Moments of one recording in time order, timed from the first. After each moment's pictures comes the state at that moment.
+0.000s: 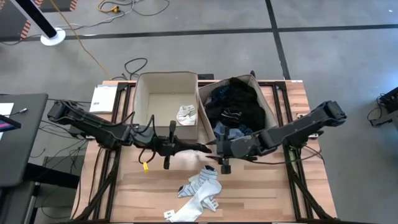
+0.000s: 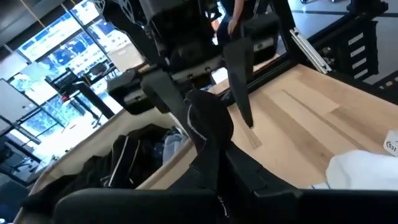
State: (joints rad) left arm -0.27 1.23 0.81 0.30 -0.24 0.52; right arm 0.36 1.46 1.11 -0.16 0.39 0.05
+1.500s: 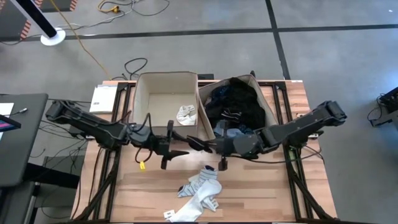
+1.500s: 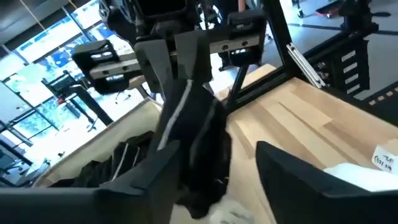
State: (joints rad) left arm -0.29 1.19 0.81 0.29 -0.22 0.49; right arm 0.36 1.46 1.19 -0.11 0.49 -0.12
